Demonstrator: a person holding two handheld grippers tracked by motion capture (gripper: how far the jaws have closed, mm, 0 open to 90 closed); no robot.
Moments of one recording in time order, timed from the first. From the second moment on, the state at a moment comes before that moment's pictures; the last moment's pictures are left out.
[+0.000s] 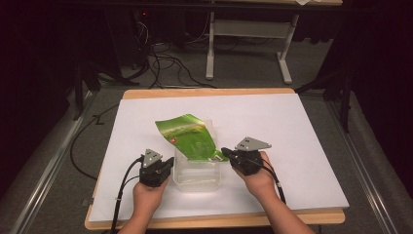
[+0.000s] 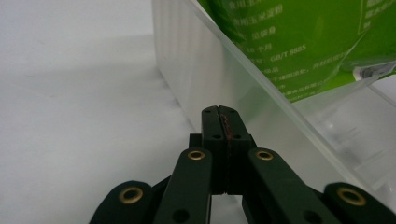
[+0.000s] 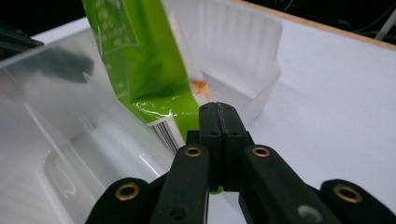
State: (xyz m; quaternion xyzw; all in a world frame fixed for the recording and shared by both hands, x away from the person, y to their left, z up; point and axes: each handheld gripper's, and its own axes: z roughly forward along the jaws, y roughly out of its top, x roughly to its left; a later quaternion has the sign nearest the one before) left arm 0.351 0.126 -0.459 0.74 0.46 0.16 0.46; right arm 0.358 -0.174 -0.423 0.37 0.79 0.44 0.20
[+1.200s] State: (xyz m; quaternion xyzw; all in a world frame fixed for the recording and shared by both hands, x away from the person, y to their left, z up) left arm 0.340 0.126 -0.458 0.74 0.47 0.16 0.45; right arm 0.356 -0.154 -0.405 0.35 0.77 0.51 0.18
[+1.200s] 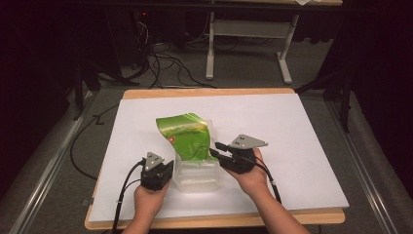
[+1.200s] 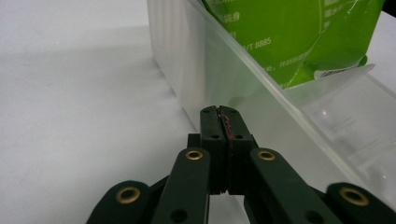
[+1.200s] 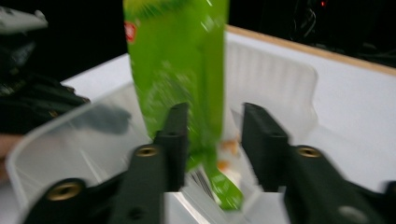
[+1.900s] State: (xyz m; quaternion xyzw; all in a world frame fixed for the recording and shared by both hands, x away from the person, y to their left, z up) left arm 0.337 0.129 -0.457 0.74 0.47 0.16 0.46; right arm 0.381 -0.141 -0.416 0.36 0.78 0.49 0.15
